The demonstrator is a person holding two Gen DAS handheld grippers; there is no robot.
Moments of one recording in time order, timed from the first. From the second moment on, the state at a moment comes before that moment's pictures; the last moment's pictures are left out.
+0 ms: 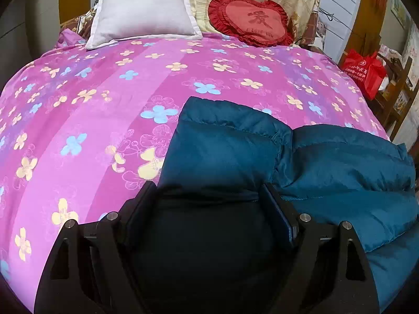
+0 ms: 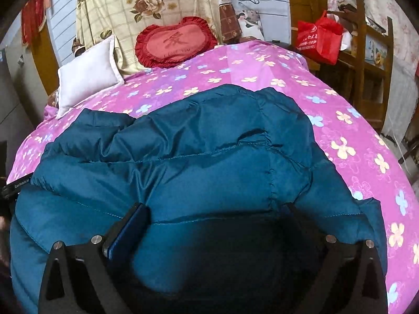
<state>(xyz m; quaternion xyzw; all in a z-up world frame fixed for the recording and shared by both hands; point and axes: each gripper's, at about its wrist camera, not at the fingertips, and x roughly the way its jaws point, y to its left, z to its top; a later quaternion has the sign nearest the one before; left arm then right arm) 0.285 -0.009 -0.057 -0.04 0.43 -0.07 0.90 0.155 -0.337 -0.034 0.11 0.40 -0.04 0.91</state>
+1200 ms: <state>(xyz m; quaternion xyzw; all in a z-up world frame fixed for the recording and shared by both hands) 0.104 -0.060 -0.041 -0.02 0.44 -0.13 0.89 0.013 -0.302 -0.031 0.13 0.39 -0.04 0.91</state>
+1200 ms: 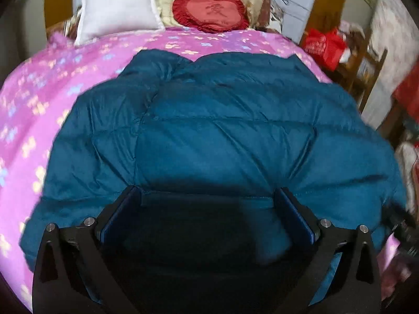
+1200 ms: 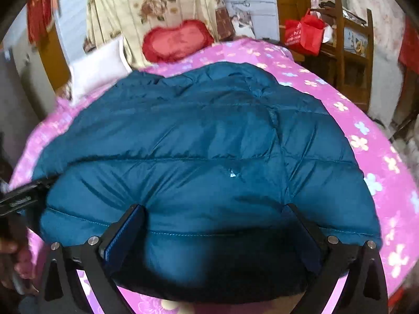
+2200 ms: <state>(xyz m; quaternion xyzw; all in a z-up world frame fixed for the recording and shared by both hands) -0.132 -0.030 0.047 0.06 0.38 -0.15 0.91 -0.225 -0.184 0.030 0.06 0.30 -0.14 0.94</state>
